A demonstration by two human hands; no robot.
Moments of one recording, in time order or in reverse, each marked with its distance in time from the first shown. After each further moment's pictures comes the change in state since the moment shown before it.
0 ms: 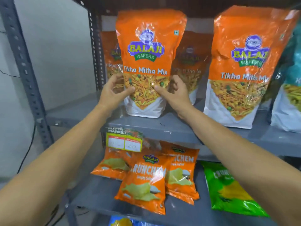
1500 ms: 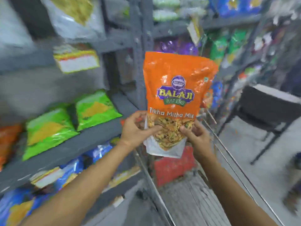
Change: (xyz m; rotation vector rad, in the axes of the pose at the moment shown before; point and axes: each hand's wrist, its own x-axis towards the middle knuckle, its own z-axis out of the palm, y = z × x) left_hand -0.472 0.155 0.611 -0.353 -0.861 -0.291; right_hand -0.582 0.007 -0.590 -0.056 0.830 0.438
